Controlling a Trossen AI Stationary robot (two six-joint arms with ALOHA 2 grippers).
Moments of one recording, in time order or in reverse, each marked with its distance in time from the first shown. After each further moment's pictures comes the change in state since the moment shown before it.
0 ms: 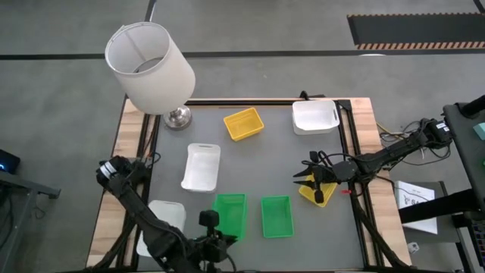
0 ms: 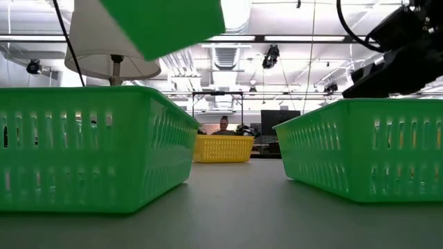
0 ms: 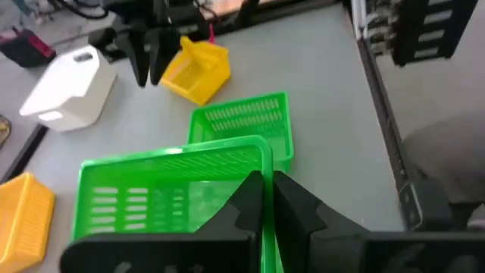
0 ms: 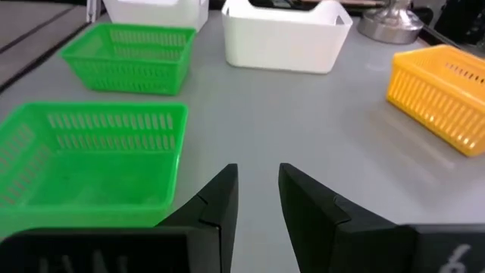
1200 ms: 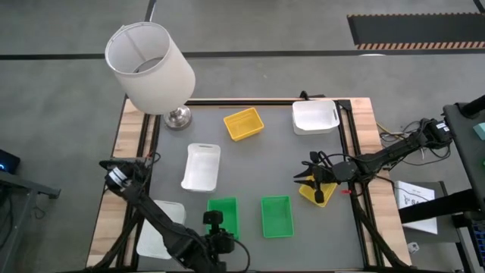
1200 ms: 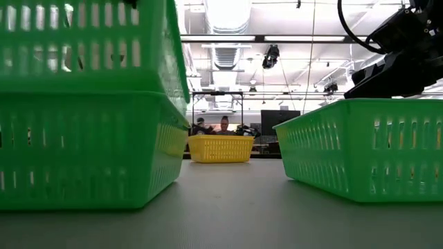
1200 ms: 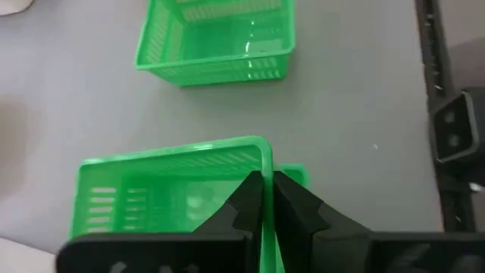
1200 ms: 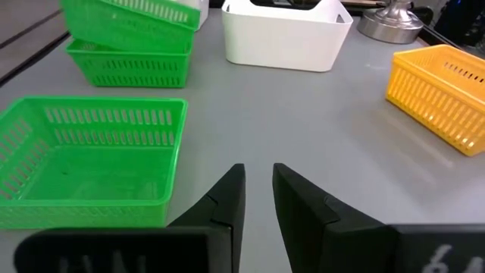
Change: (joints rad) left arm 0.051 0.093 -0.091 -0.054 0.197 -0.208; right arm 0.000 -0.002 -0.008 0.004 0.001 -0.009
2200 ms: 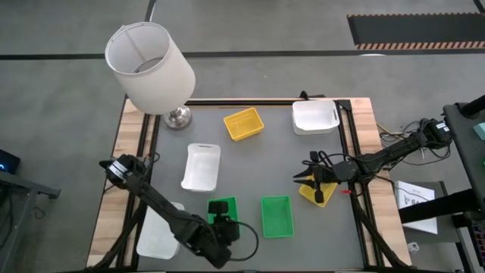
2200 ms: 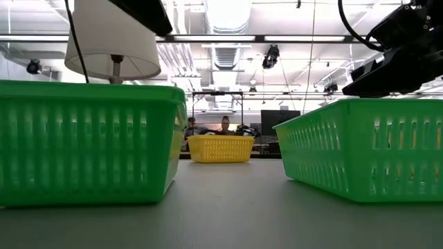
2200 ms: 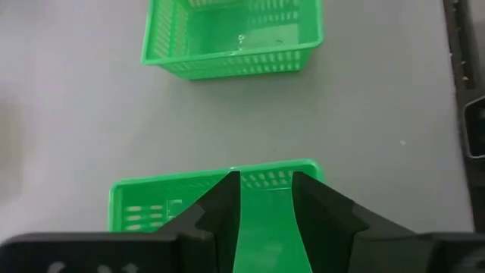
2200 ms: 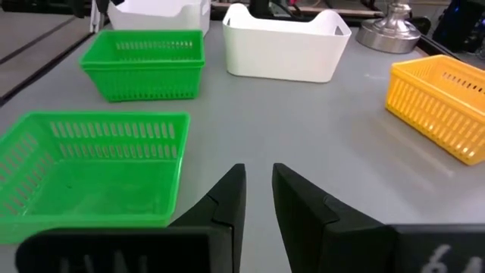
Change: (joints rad) left arm 0.091 -0.053 -0.042 0.018 0.118 0.103; right arm 0.000 0.001 0.000 0.035 0.000 0.000
